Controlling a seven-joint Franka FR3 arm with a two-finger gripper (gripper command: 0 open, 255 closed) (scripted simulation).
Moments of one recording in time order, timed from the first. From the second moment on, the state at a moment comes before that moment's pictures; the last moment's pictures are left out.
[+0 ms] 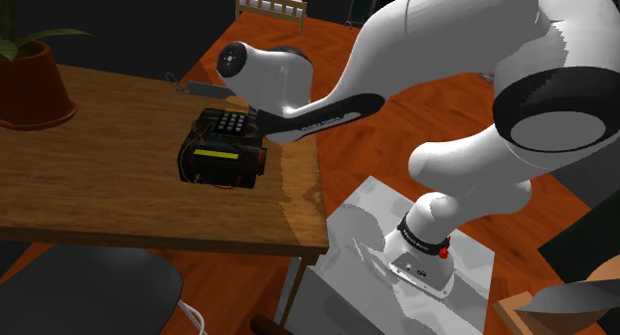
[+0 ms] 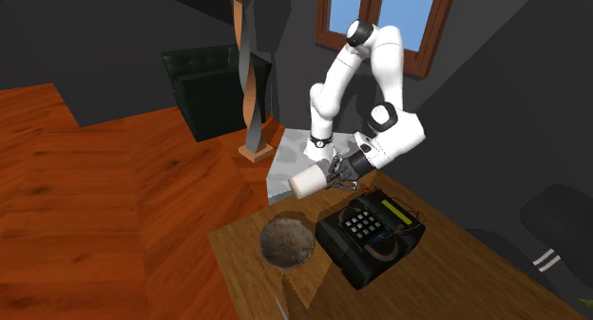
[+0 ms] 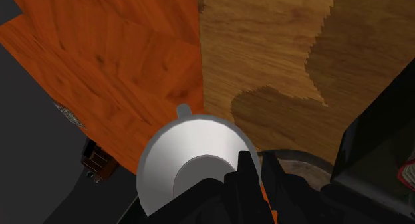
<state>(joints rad) -1.24 -0.51 1.59 -2.24 -0.38 2.11 1.22</state>
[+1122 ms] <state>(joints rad) -1.98 -0.77 2.04 -1.80 -0.22 2.21 1.03</state>
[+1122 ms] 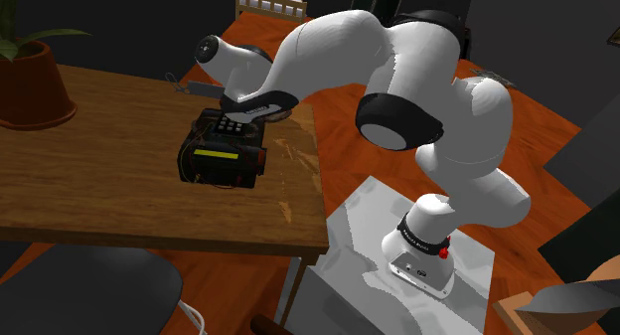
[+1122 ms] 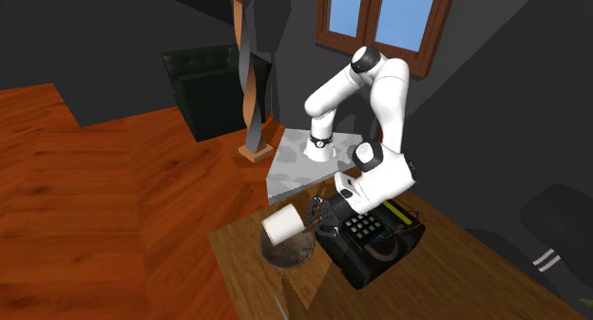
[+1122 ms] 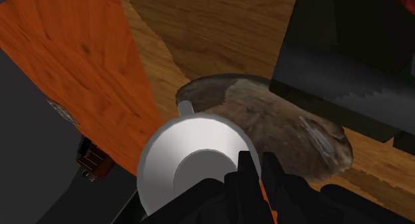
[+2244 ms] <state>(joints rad) -1.99 -0.79 2.06 -1.81 -0.21 2.22 1.05</state>
